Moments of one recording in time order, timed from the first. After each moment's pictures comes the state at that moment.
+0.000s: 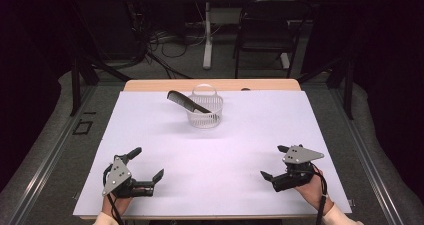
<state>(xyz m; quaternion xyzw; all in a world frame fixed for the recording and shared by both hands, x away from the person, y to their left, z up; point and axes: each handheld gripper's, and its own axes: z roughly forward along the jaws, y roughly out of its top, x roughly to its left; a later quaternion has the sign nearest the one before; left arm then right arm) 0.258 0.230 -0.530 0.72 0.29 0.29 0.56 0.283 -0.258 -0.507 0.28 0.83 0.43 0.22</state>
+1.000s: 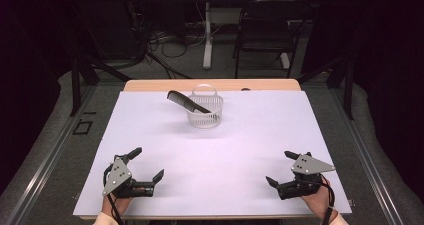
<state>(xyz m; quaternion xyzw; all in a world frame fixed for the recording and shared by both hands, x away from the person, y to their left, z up) 0.258 0.230 -0.529 0.73 0.28 0.29 0.56 0.259 -0.270 -0.511 0.29 0.81 0.45 0.24</state>
